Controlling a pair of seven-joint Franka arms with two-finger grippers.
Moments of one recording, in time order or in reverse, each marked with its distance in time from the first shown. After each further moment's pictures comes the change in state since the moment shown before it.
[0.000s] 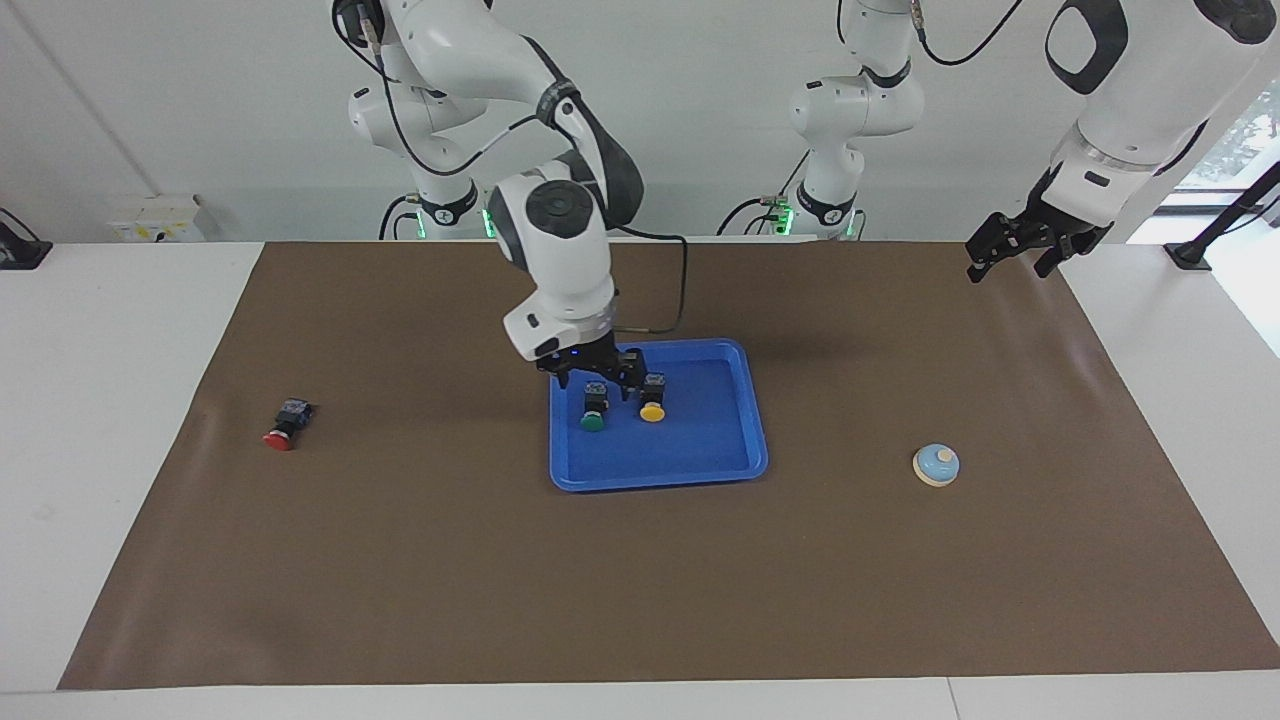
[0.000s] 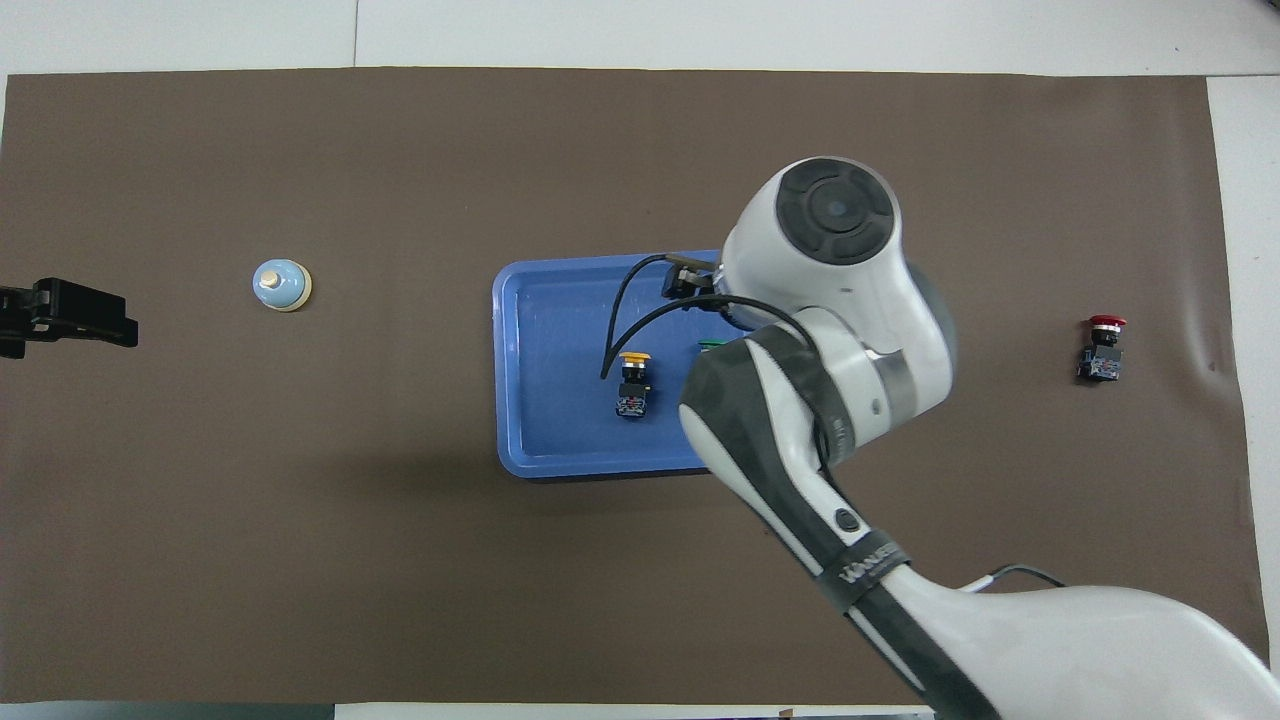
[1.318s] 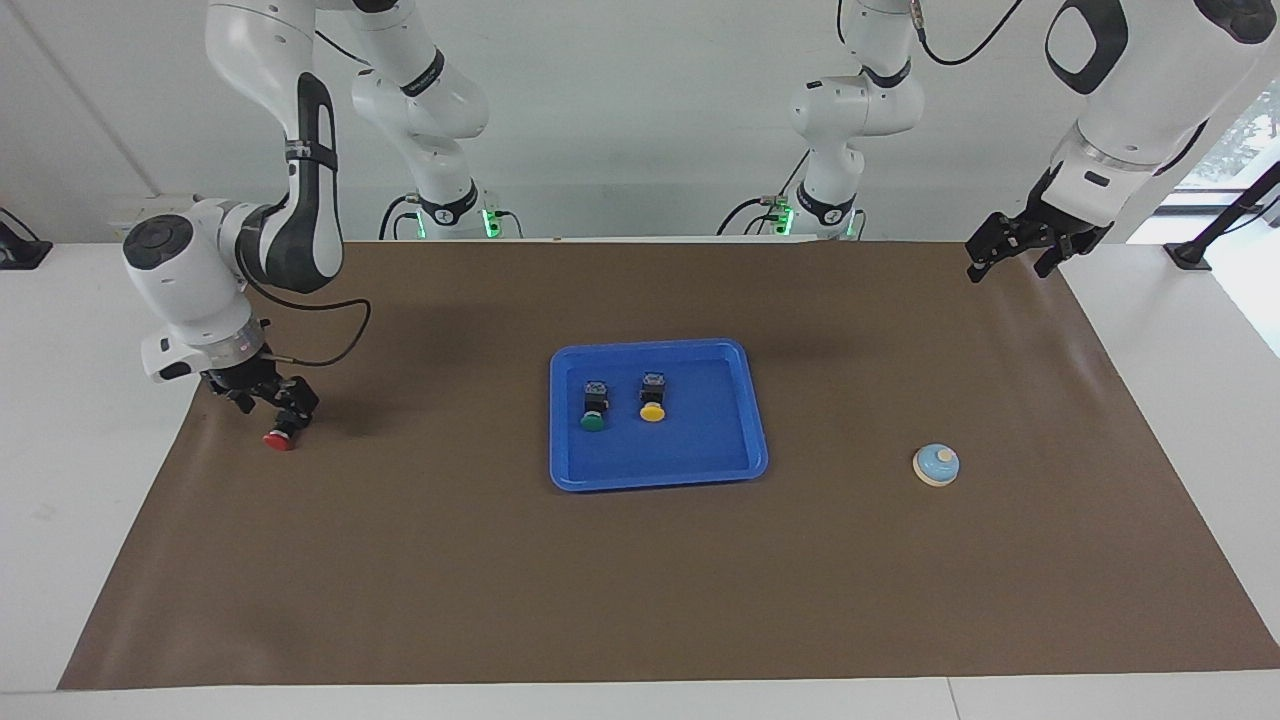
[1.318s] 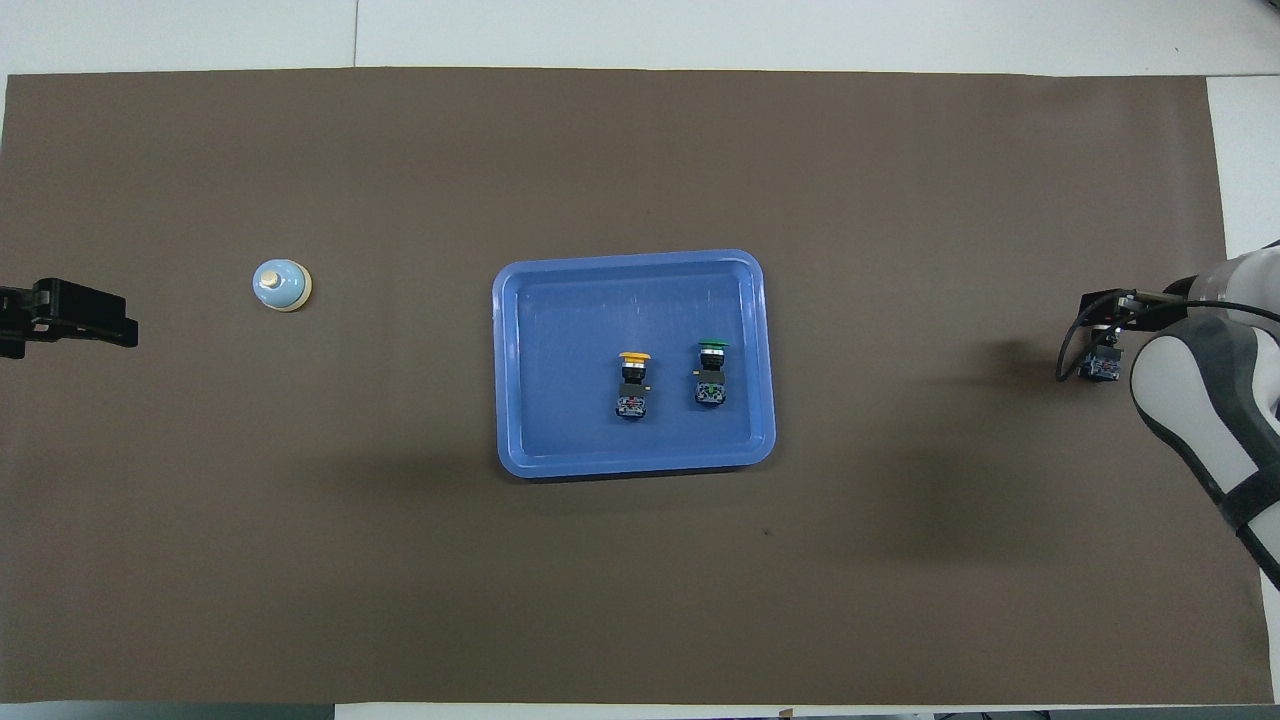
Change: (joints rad) left arm 0.000 0.000 0.000 0.000 0.000 0.000 0.000; right arm -0.667 -0.107 -0.005 -0.427 -0.114 0.363 -0.664
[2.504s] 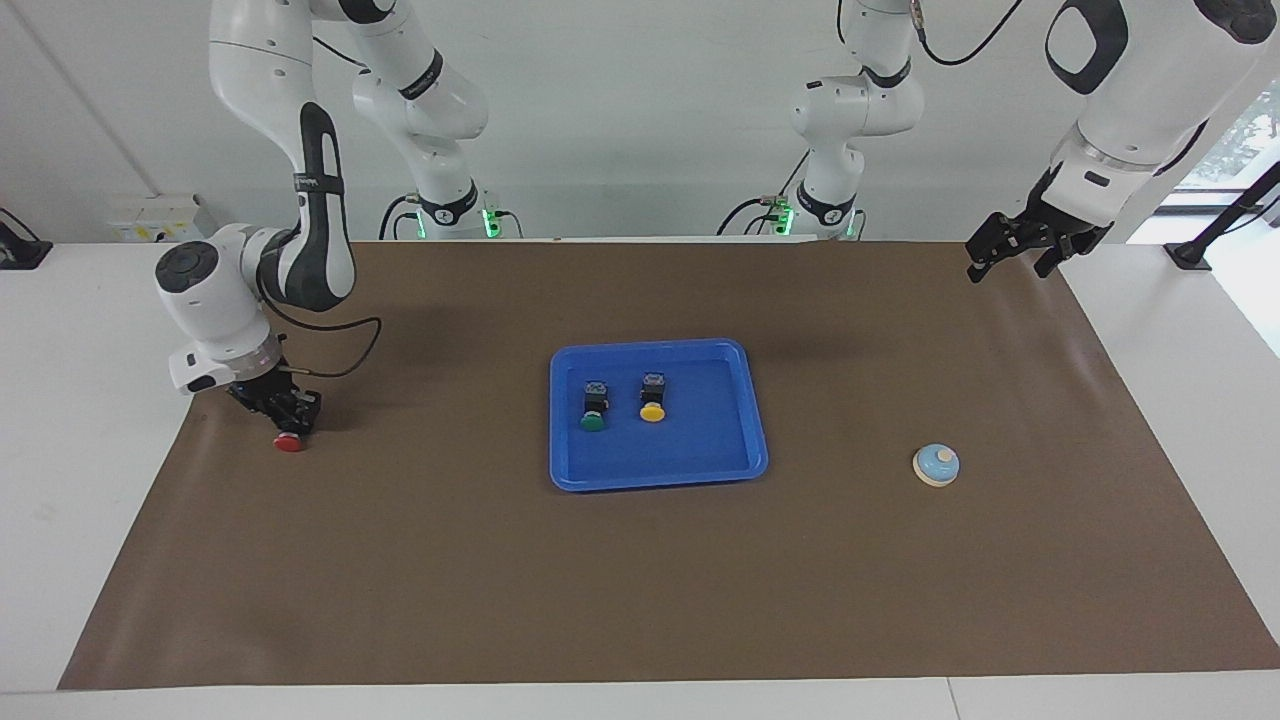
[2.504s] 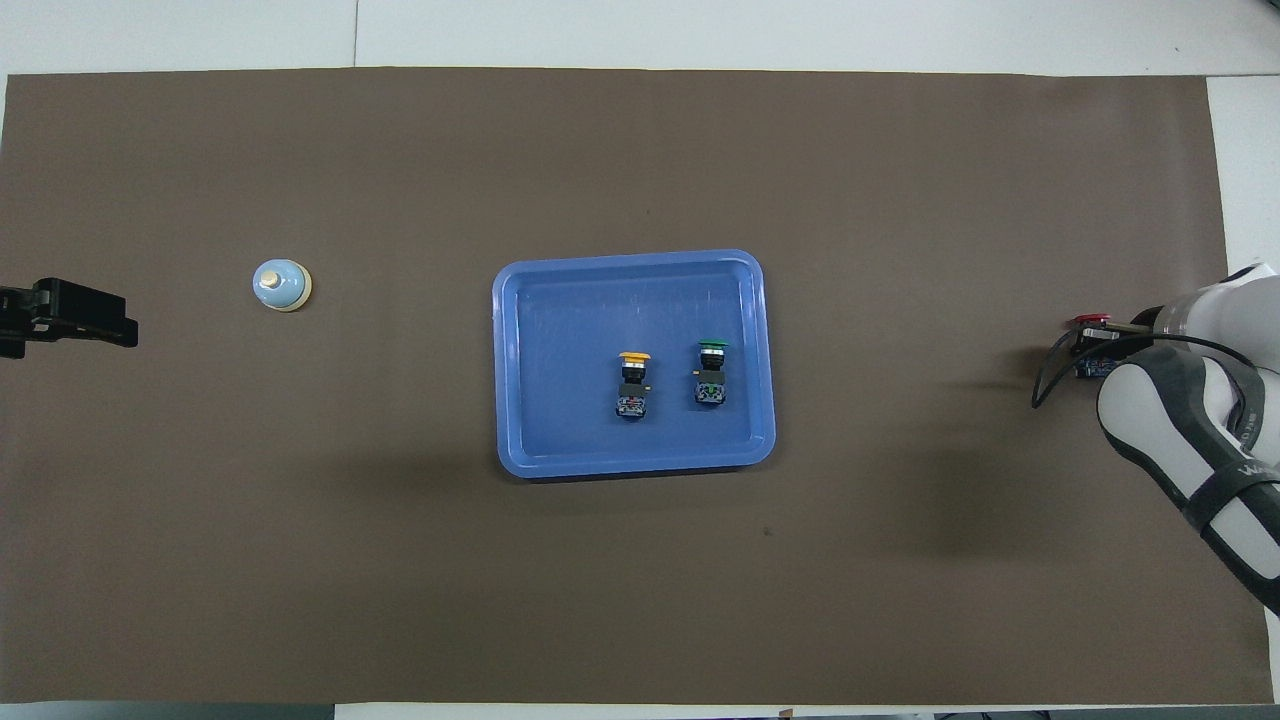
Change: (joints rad) left arm 0.000 0.000 0.000 0.000 0.000 0.000 0.000; right arm -0.011 0.046 0.006 -0.073 -0.001 0.111 -0.046
